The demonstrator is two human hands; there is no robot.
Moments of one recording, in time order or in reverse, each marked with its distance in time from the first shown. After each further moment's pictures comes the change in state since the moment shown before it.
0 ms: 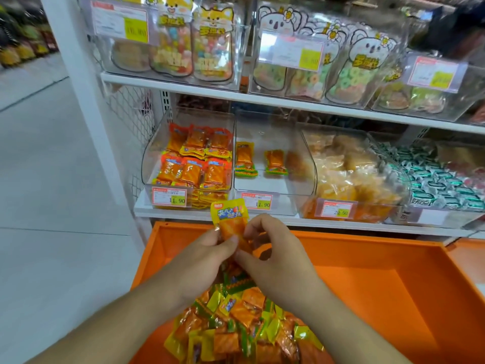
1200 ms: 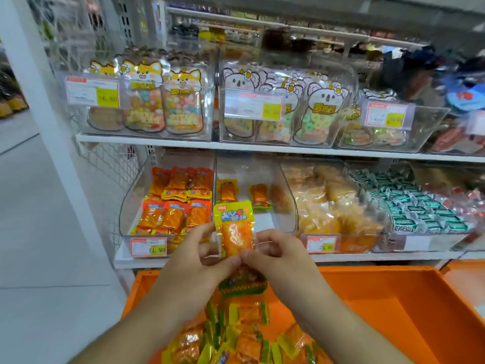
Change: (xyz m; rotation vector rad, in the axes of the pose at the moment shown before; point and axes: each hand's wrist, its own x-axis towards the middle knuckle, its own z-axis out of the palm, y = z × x) left_hand 0.016 0.065 0.023 0.227 0.187 0.180; right_hand 0.040 -0.012 -0.051 0.419 0.041 0.317
